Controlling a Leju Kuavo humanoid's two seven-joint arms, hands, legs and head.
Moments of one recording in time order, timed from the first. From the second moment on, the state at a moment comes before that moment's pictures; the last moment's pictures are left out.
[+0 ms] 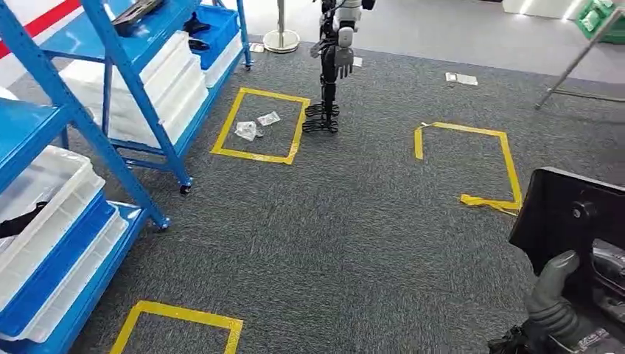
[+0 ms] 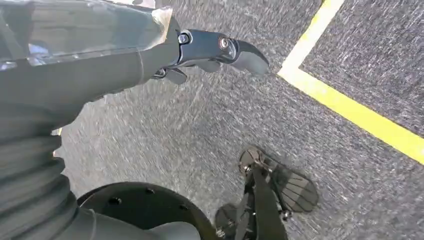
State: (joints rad) left arm -0.13 -0.22 1.38 -0.19 -0.88 0.35 -0.19; right arm 0.17 0.10 -0.15 -1.93 0.06 -0.45 -0.66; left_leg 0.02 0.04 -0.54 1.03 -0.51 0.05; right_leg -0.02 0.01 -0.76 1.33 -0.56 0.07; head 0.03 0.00
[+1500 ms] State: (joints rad) left arm -0.12 -0.21 1.38 -0.19 -0.86 0.33 -0.20; right arm 0.17 0.11 -0.14 -1.94 0.08 -0.43 -0.65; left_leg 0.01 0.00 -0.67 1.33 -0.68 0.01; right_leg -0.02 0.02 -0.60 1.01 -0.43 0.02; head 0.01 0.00
